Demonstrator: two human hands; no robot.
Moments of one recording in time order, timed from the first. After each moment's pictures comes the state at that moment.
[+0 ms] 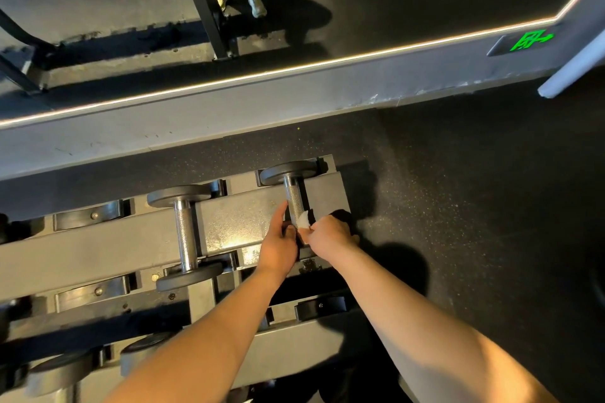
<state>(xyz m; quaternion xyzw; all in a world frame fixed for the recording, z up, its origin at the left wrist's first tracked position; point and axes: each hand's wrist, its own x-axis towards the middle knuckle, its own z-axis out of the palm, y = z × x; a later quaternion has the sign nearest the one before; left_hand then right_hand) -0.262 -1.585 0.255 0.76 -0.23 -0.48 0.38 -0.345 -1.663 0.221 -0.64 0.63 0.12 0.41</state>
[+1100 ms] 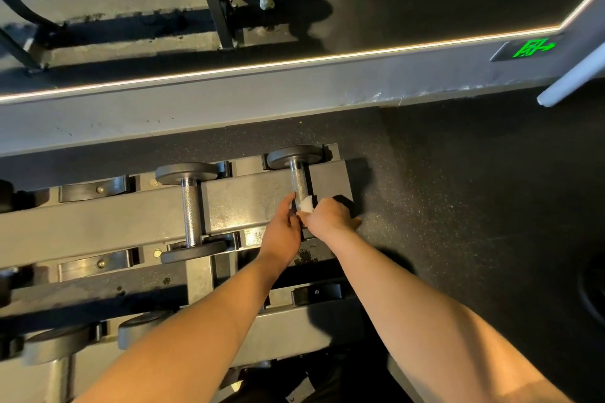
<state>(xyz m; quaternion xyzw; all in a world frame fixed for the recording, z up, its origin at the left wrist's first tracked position) -0.262 -1.571 0.251 0.78 -0.32 -0.43 0.33 -0.335 -1.654 0.256 -0.67 0.65 0.10 0.35</state>
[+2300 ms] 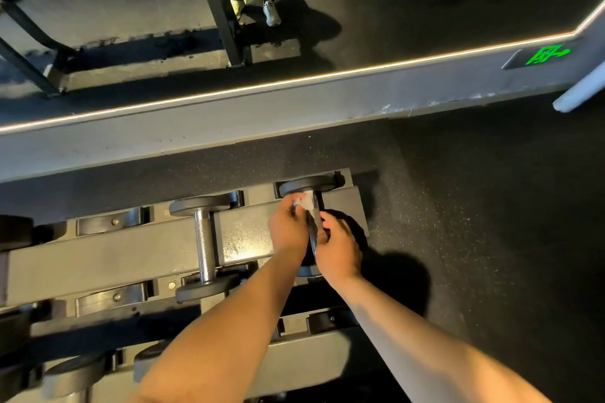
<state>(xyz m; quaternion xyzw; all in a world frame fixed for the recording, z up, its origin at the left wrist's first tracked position) -0.231 -1.637 0.247 0.81 -0.24 -0.31 0.43 -0.334 -1.639 0.243 -0.66 0.60 -0.14 0.42</state>
